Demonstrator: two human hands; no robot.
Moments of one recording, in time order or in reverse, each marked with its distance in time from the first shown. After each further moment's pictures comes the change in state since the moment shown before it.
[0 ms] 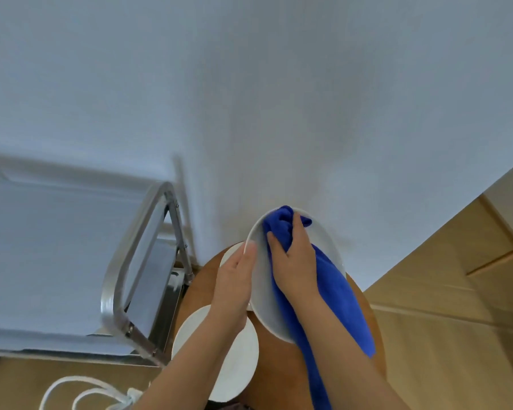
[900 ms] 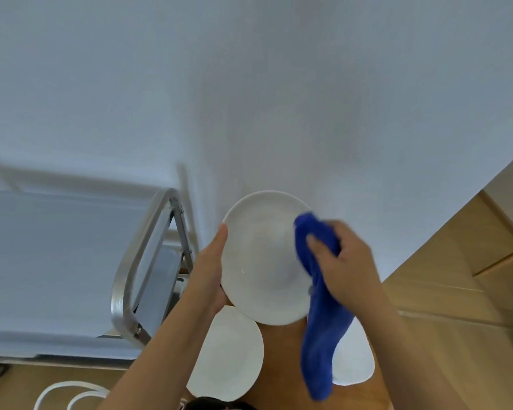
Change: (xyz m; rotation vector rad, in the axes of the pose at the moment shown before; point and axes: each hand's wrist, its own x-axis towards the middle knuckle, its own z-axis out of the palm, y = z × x) left_hand 0.007 0.023 -0.031 -0.317 -0.026 -0.187; right_hand -0.028 -0.019 -0.089 0.036 -0.053 -0.196
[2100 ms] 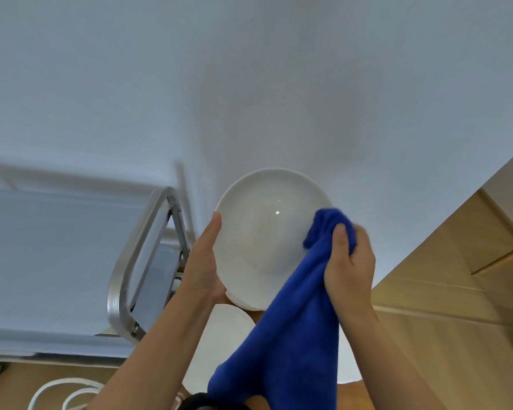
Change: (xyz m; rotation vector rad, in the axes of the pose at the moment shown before) left_hand -0.002 0.010 0.008 -0.117 -0.158 0.114; right_hand -0.005 0.016 0.015 0.185 0.384 0.082
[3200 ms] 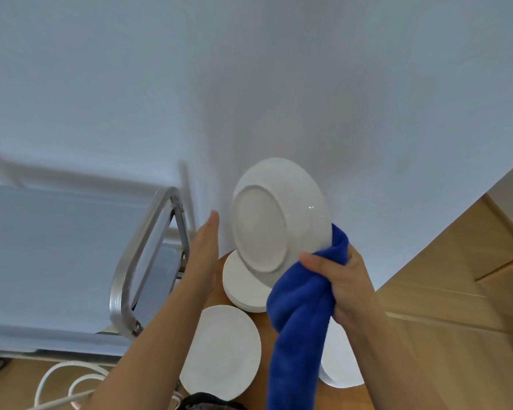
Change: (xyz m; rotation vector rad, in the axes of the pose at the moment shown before) left_hand 0.022 0.003 -0.006 0.501 0.419 -0.010; right_hand -0.003 -0.005 -0.008 0.482 -0.494 0.317
